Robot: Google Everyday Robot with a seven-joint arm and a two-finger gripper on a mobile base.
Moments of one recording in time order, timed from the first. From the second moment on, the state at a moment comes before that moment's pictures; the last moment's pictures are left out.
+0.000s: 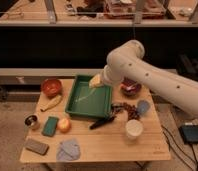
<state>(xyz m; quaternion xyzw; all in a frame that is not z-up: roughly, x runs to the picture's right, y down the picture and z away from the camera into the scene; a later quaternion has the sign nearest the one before) 0.037 -0.030 0.695 -0.06 -0.27 -0.67 0.69</state>
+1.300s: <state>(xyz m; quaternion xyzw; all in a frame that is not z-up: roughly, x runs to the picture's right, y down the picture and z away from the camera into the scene) 0.093 -0.118 0.624 0.03 -0.37 -0.74 0.56</state>
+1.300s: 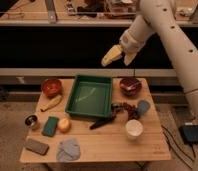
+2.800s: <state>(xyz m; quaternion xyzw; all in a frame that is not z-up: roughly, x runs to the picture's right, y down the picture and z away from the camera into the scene) -0.001 -0.018 0.582 0.03 -0.38 -0.83 0.41</state>
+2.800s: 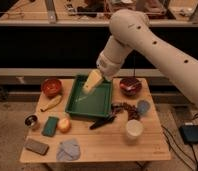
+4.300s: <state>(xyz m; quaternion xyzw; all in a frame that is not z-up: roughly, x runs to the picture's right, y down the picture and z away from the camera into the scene) -0.309 0.176 0.625 0.06 -0.39 -0.90 0.16</state>
